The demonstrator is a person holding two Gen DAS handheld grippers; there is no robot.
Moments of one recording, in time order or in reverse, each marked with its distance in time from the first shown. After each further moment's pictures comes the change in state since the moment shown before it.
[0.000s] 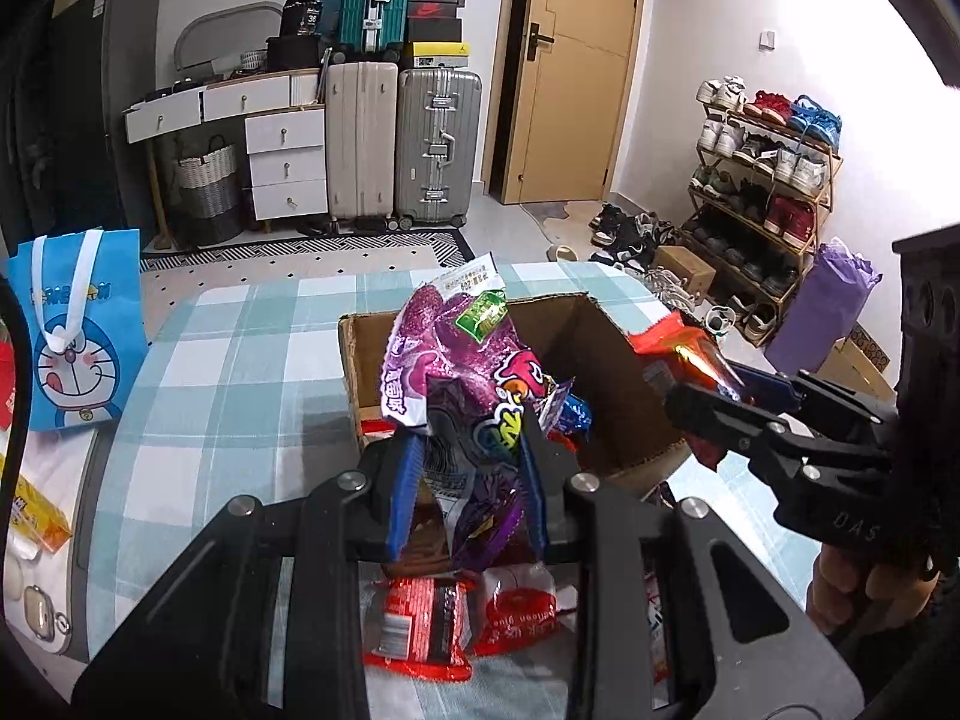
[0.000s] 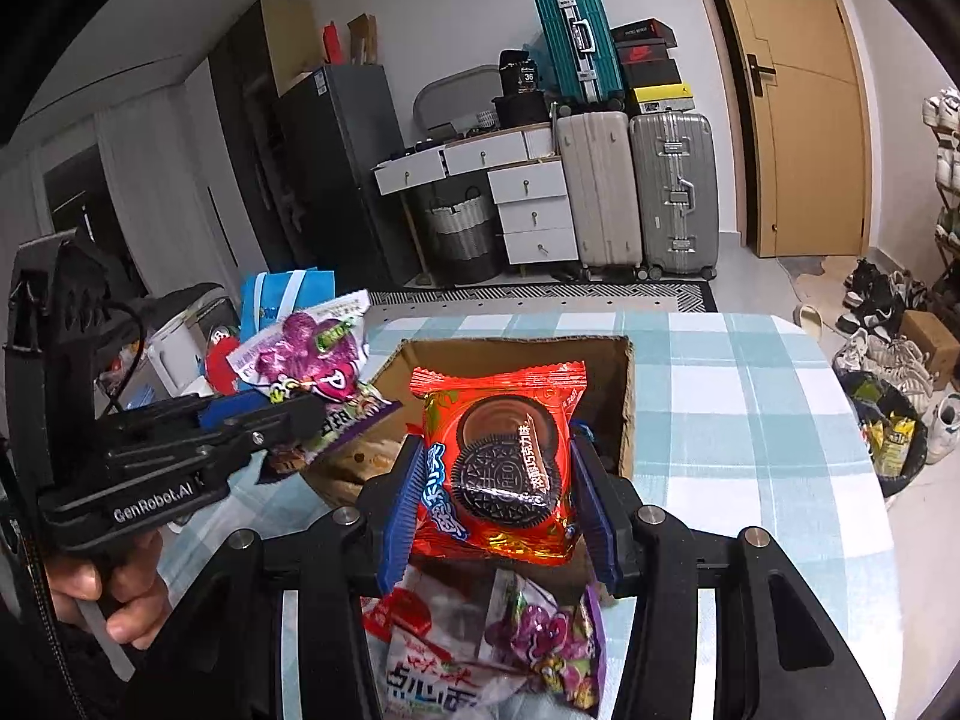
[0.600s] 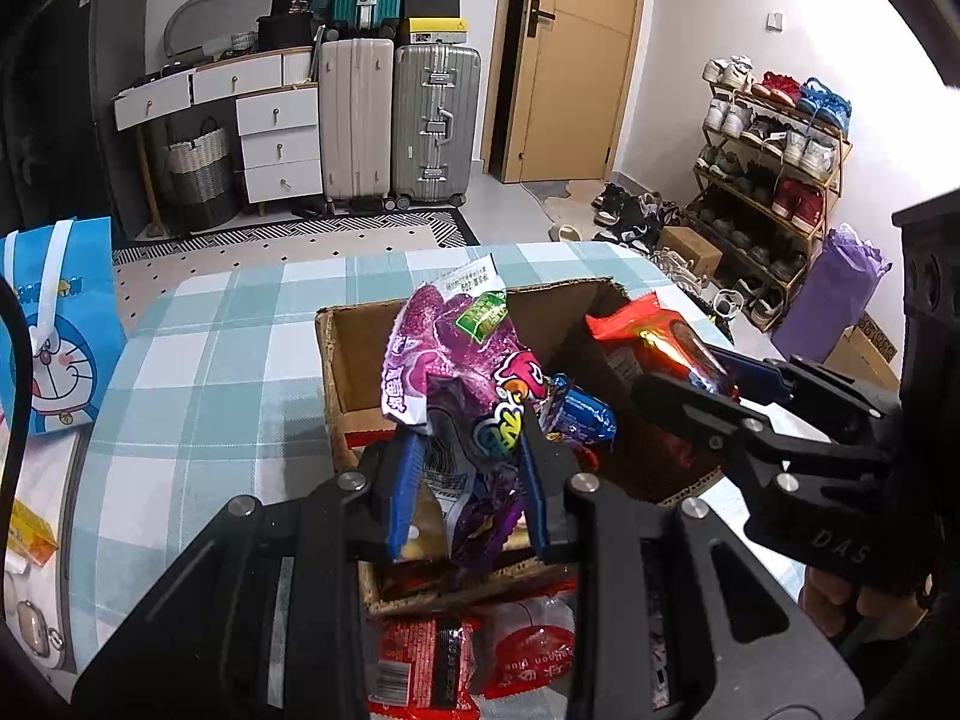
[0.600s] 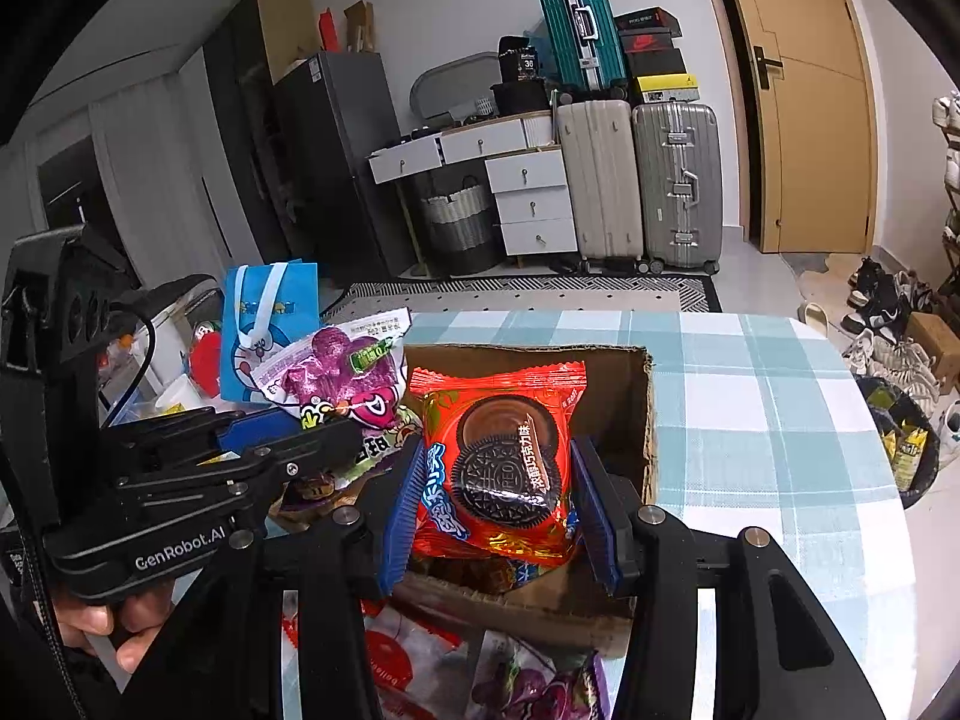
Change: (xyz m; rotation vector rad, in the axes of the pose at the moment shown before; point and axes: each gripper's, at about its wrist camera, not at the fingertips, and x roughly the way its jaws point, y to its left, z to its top) left arm 0.067 0.008 0.007 0.008 0.055 0.000; right arm 0.046 -0.004 0.015 -0.009 0.032 -0.014
